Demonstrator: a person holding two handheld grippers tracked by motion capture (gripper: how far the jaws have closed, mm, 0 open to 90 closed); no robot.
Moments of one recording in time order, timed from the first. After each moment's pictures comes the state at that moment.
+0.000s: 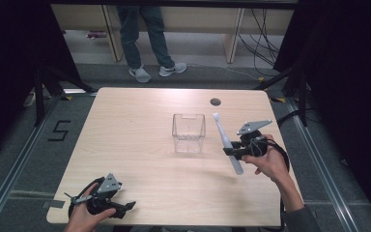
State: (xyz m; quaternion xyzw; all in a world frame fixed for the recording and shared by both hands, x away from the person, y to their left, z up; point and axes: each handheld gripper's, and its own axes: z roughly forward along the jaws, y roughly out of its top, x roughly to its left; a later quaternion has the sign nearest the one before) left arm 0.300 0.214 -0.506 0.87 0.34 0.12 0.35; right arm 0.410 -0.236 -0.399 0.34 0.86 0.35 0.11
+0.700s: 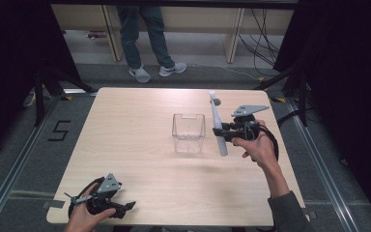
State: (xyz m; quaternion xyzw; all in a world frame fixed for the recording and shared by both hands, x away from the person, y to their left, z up) left arm 0.300 0.214 -0.506 0.87 0.34 0.12 0.35; right arm 0.442 -0.213 -0.374 0.33 0.83 0.44 0.13
